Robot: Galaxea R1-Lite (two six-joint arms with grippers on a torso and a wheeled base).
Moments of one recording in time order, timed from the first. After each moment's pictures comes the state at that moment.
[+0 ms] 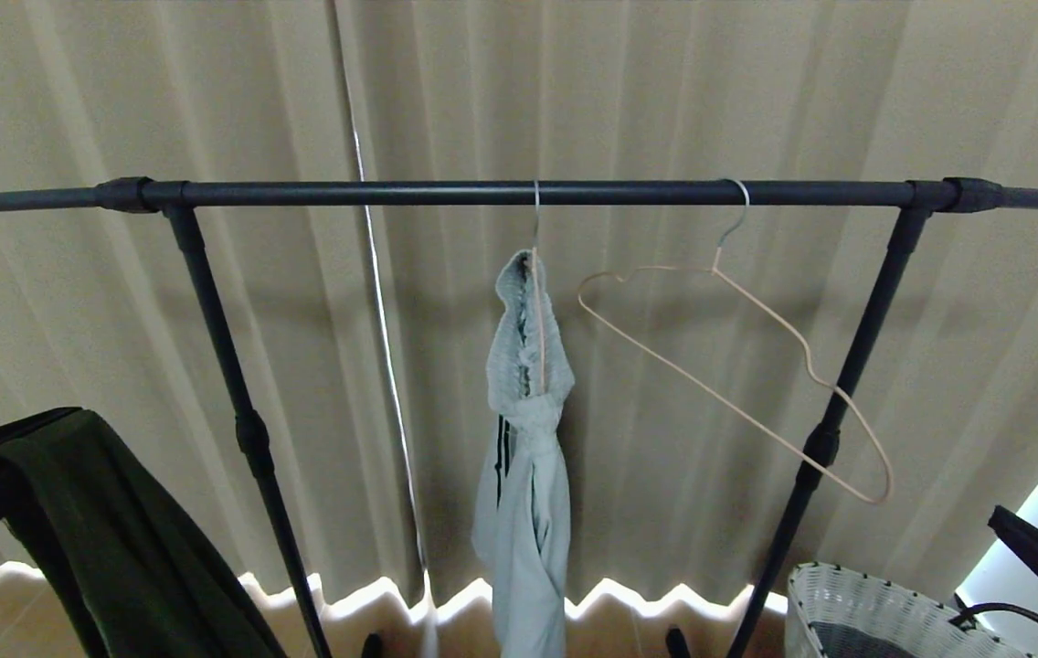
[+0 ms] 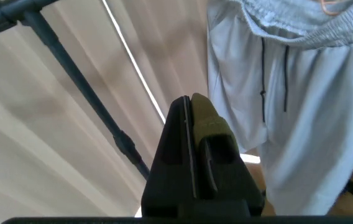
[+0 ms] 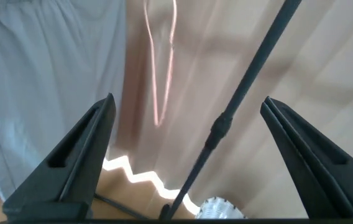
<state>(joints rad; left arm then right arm) -0.30 0.83 -0.47 -0.29 -0.04 0.31 0.09 0.76 -0.26 -0.41 0.20 -0.20</state>
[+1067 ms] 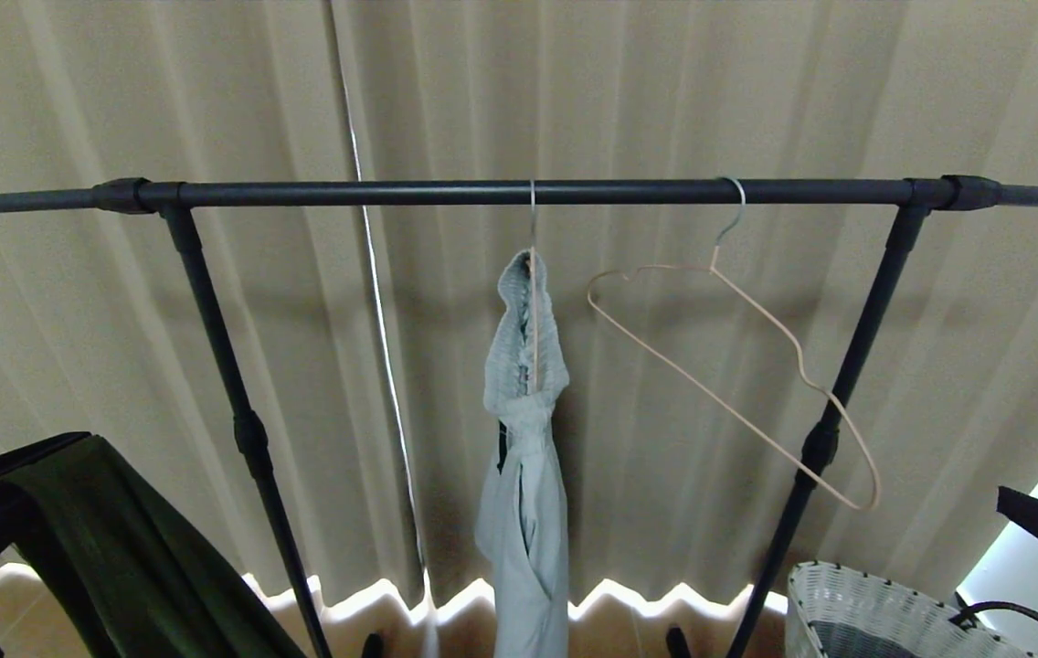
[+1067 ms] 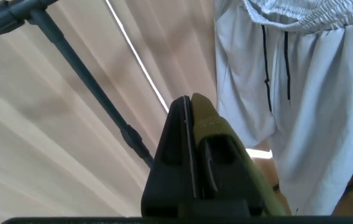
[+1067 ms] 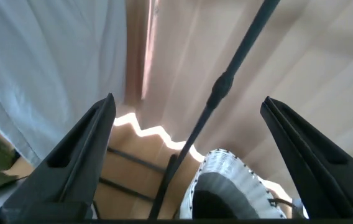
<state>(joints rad) -0.30 0.81 -0.43 -0.29 -0.04 0.37 0.11 0.87 -0.63 0.12 0.16 -0.17</state>
